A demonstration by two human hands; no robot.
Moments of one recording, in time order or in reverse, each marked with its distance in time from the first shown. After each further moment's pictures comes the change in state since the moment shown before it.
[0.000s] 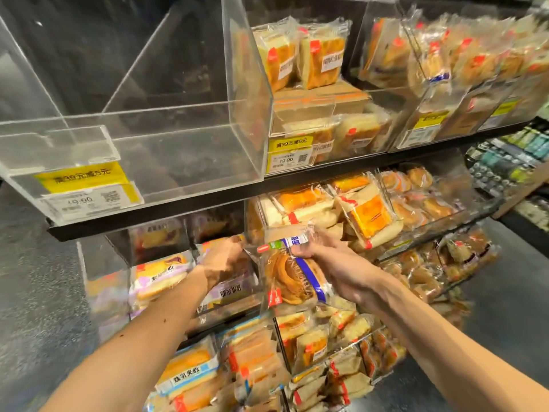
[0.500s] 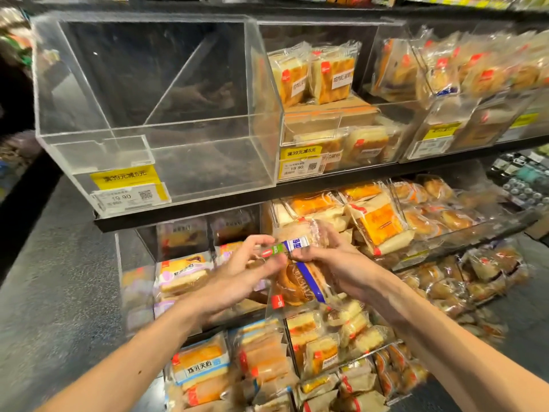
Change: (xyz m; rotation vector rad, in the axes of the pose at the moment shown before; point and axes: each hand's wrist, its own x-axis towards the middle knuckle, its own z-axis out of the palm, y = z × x) left_hand -0.124 0.084 -0.070 -1.082 -0.006 -0.107; right_hand -0.004 -0.003 0.004 -0.101 -0.056 -0.072
